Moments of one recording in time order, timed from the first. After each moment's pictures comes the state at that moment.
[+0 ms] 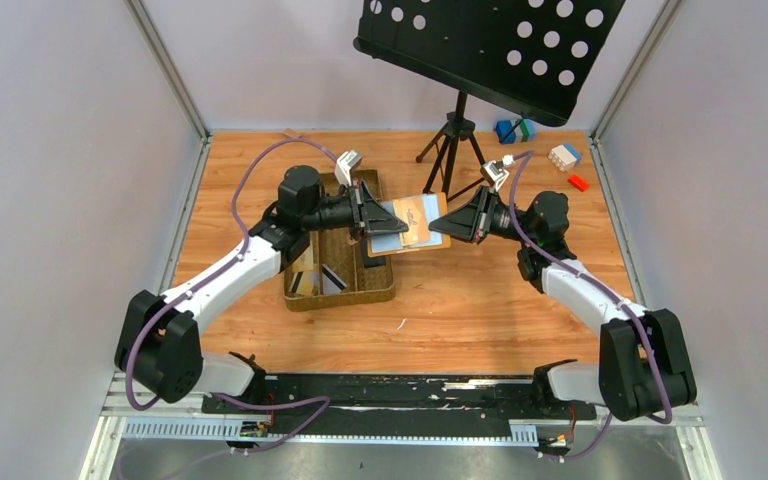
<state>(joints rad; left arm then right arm) -0.52 1.35 0.95 0.22 0.81 -1.11 0.25 1.29 0.67 0.78 -1.04 1.29</state>
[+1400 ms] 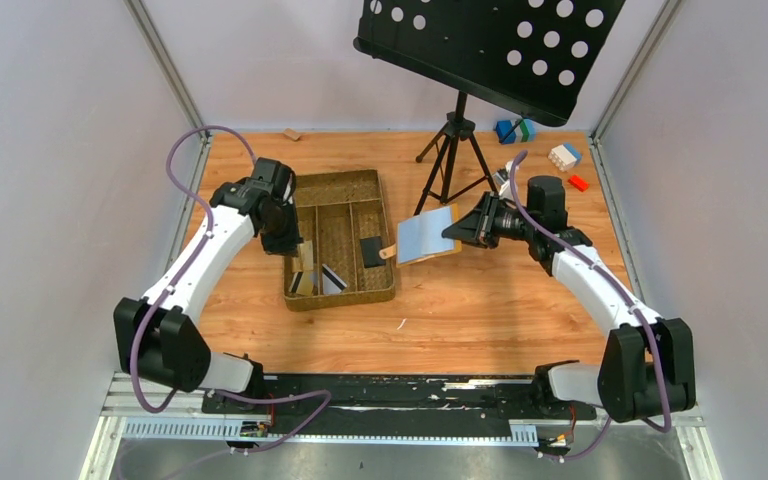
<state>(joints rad) -0.27 1.37 1.24 -1.03 0.01 -0.46 0.18 1.28 0.84 -0.05 -0.89 0.80</state>
